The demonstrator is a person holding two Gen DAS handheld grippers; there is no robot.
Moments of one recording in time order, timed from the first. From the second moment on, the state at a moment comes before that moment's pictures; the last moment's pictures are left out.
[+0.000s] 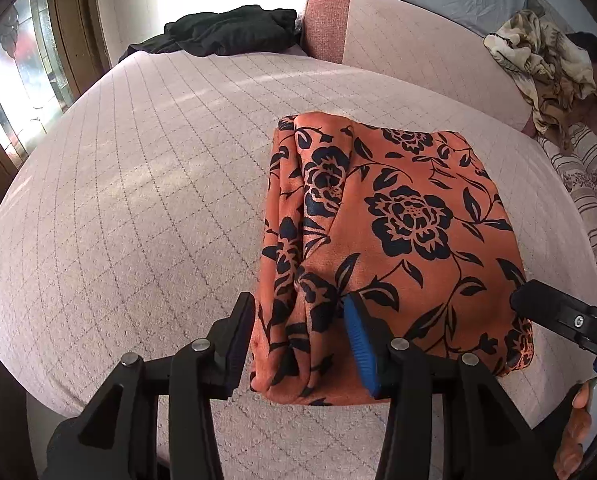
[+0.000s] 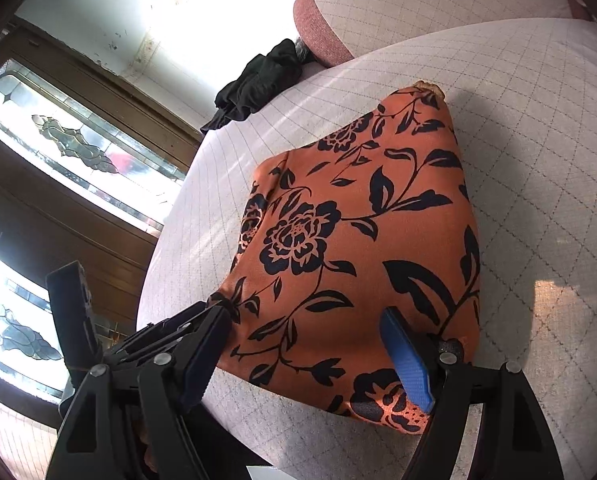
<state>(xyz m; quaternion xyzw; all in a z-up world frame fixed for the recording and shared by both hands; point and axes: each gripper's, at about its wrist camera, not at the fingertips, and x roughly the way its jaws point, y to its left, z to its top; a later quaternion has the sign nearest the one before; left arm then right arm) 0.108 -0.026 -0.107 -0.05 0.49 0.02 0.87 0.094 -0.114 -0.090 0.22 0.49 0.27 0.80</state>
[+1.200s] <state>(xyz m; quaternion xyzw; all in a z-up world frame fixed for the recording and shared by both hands) 0.169 0.050 -0.142 -0.18 0.50 -0.05 0.85 0.156 -0.183 -0.119 0.28 0.50 0.21 0.79</state>
